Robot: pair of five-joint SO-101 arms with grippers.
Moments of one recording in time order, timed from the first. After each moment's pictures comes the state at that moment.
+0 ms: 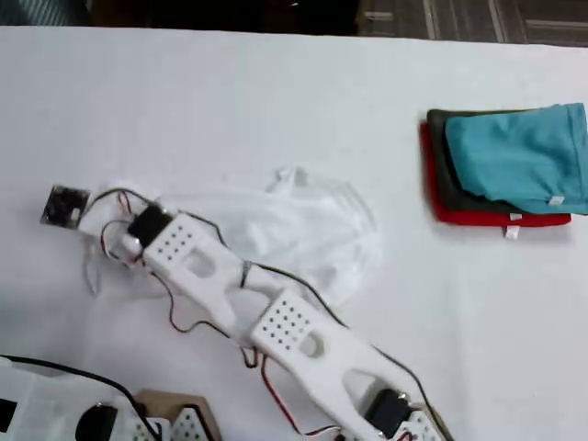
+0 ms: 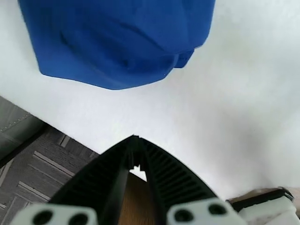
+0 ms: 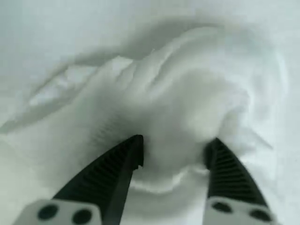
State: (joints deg) left arm -86.9 3.7 -8.7 95.6 -44.4; right arm -58.2 71.8 -75.9 78.2 29.1
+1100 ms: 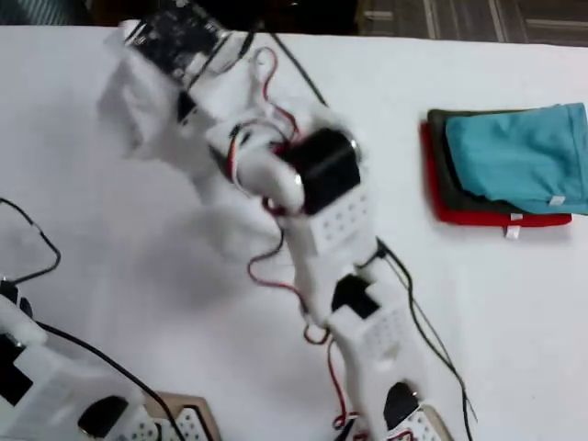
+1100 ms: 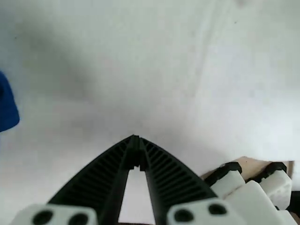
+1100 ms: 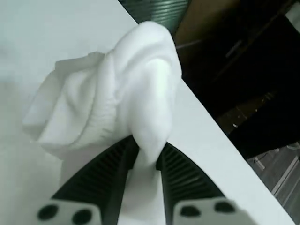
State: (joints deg) left arm -63.5 3.6 18.3 88.8 -44.4; right arm -41.8 29.2 -93.4 100.1 24.8
